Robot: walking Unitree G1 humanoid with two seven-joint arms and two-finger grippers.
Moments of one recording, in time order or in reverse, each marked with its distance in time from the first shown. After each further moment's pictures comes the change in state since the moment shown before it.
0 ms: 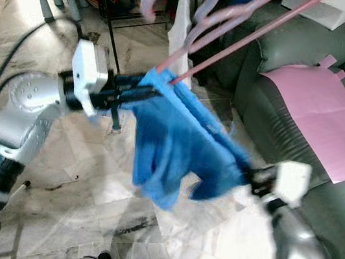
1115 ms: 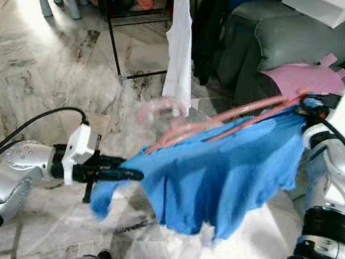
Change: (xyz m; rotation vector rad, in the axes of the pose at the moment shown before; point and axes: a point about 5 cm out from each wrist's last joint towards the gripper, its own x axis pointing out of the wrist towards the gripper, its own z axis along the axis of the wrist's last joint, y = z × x) left arm -0.051 -0.081 -0.071 -0.414 0.185 -0.244; right arm 0.036 -0.004 0.120 -0.018 -0.309 -0.074
